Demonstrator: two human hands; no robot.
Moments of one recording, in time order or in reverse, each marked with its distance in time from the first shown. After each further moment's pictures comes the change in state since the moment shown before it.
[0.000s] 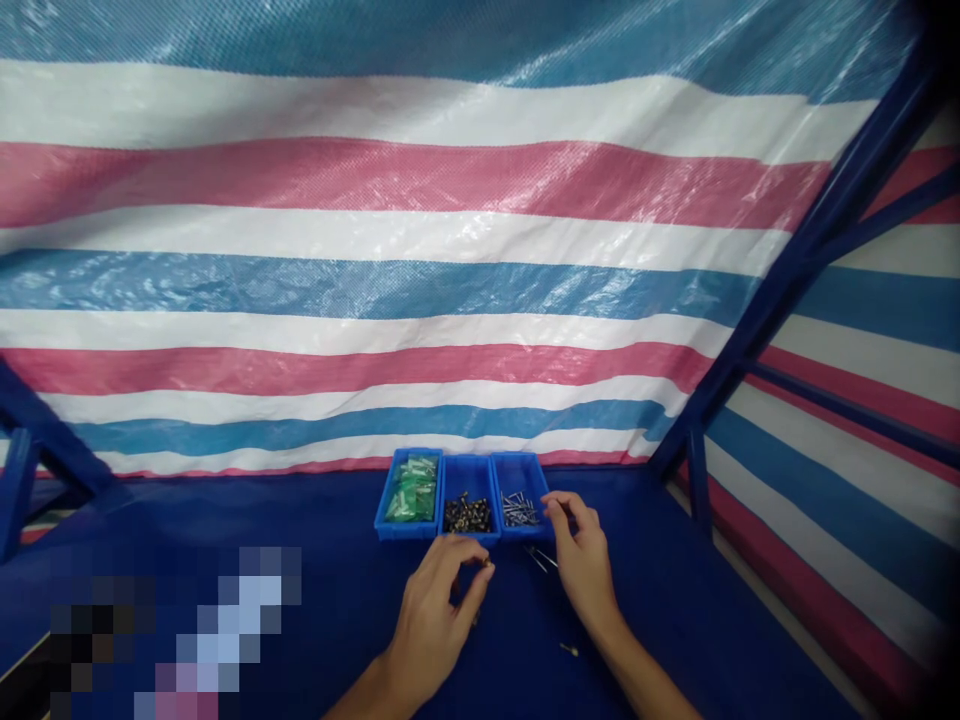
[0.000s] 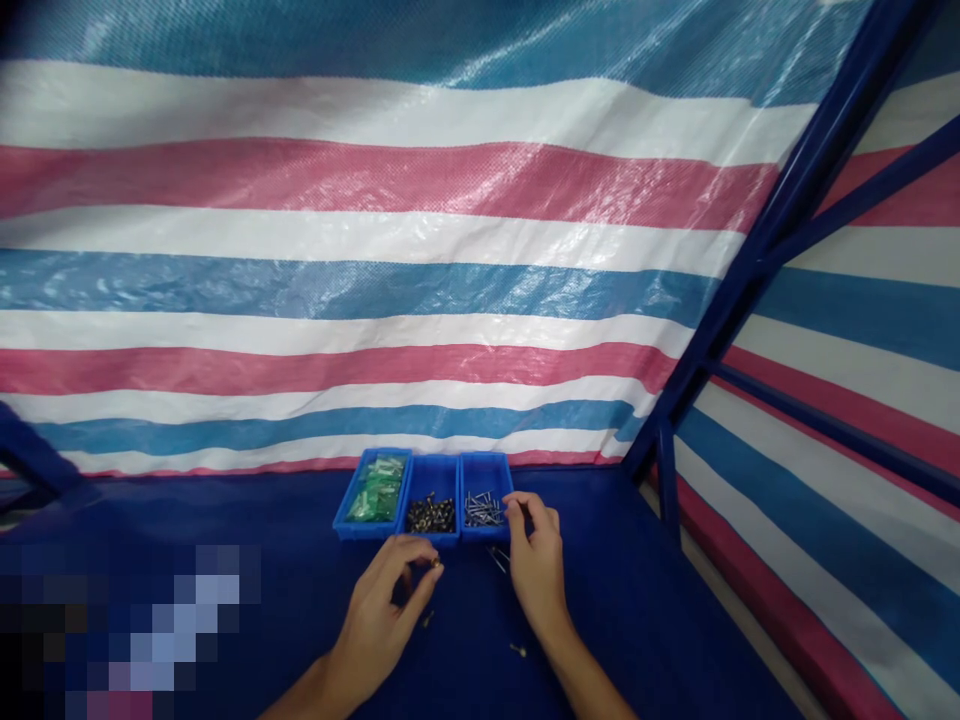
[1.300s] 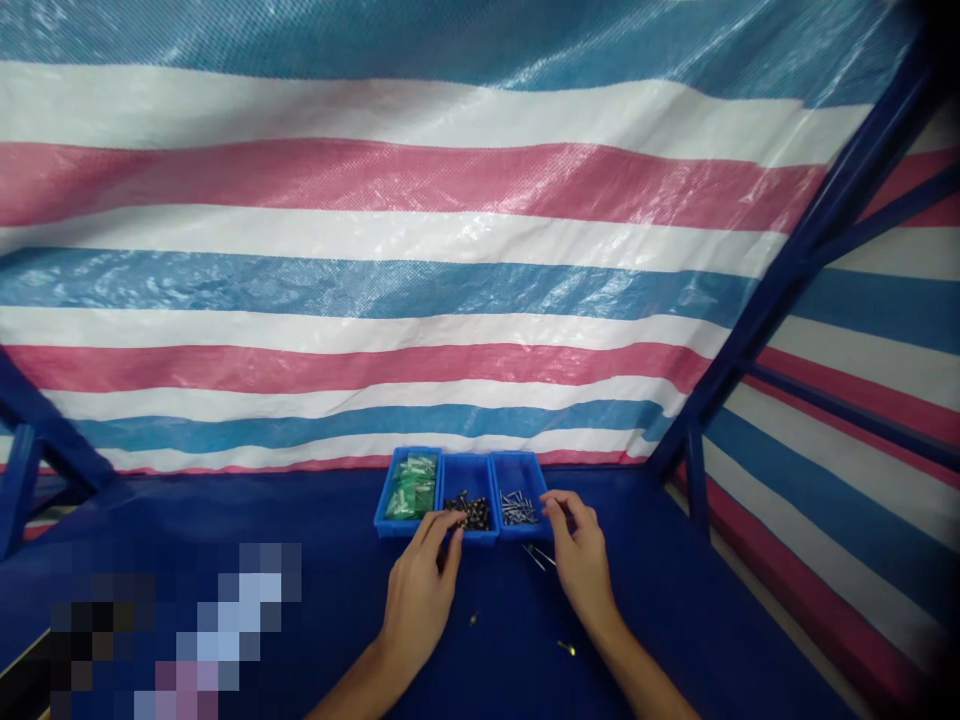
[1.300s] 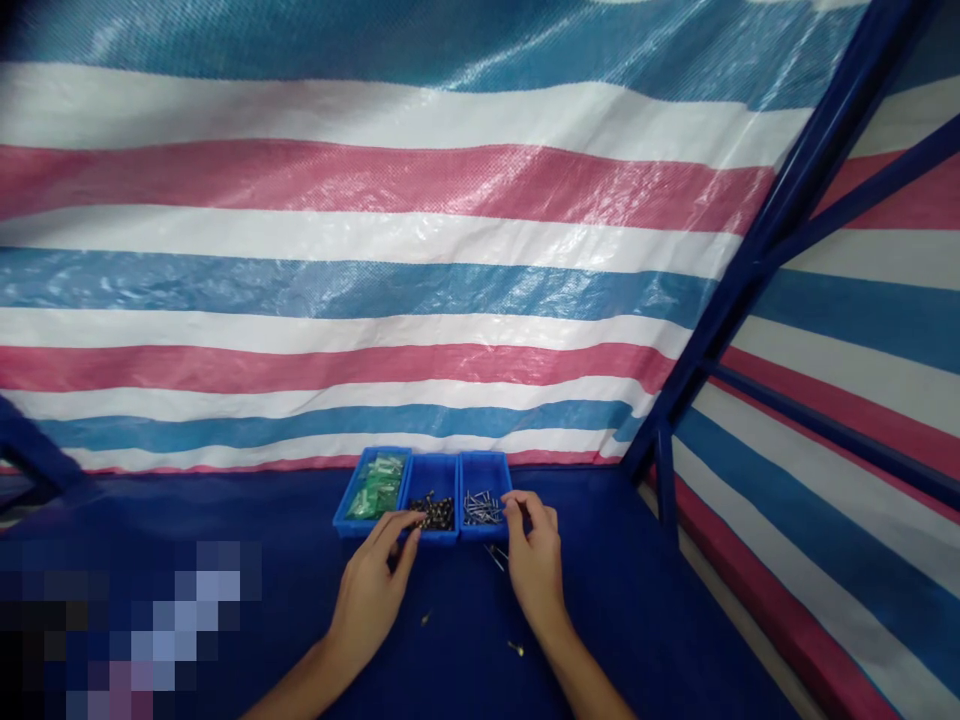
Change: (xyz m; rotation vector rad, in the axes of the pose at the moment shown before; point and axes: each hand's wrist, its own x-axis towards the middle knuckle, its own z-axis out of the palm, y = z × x) left_hand 0.014 -0.010 -0.004 0.256 0.052 -0.207; right_hand -0.001 0.000 0.000 0.008 0.005 0.006
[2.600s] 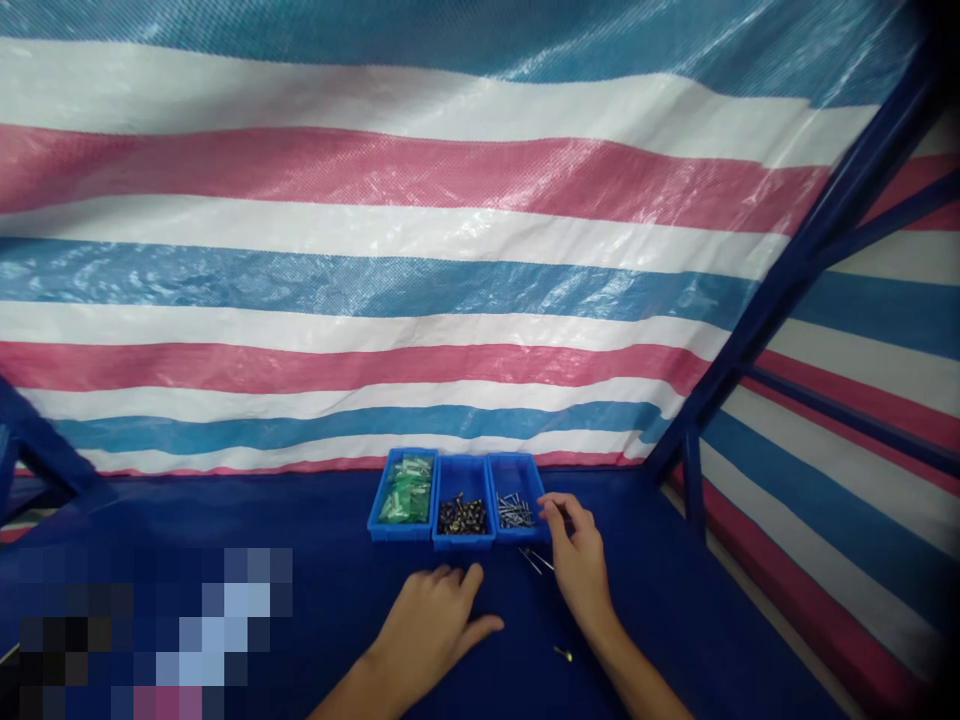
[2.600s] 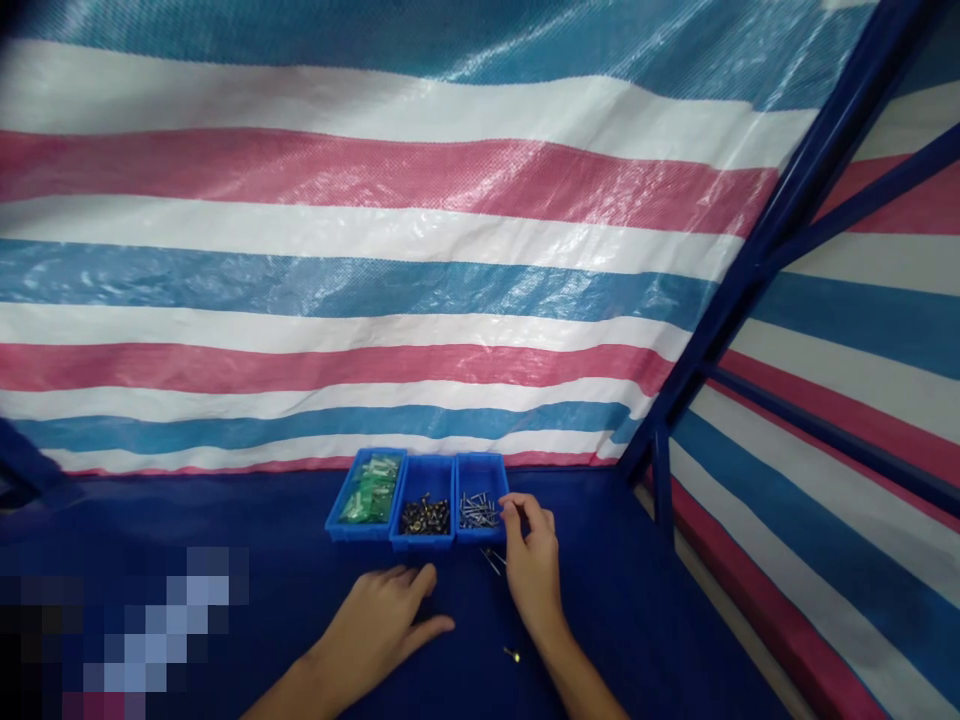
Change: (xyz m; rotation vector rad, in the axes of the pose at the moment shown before) left_hand -0.008 0.012 -0.001 0.483 -0.642 0.276; right_hand 0.002 0.002 0.000 -0.020 -0.004 0.014
